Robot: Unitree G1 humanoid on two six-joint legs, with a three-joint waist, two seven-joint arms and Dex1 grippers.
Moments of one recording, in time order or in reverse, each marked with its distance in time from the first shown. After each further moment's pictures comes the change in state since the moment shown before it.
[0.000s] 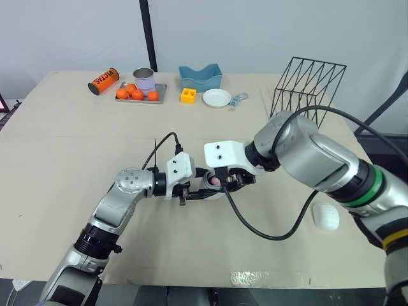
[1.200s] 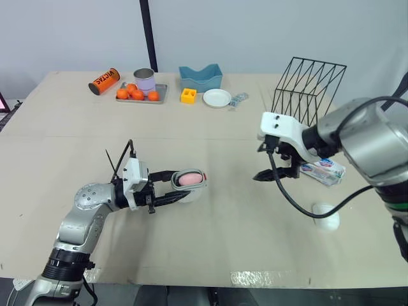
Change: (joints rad) left arm 0.222 0.087 0.229 -0.043 -0.244 -0.141 -0.131; right arm 0.170 -0.258 -0.313 0.049 0.093 0.094 -0.006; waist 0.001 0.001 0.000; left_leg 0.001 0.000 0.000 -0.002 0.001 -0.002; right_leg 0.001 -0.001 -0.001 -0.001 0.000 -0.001
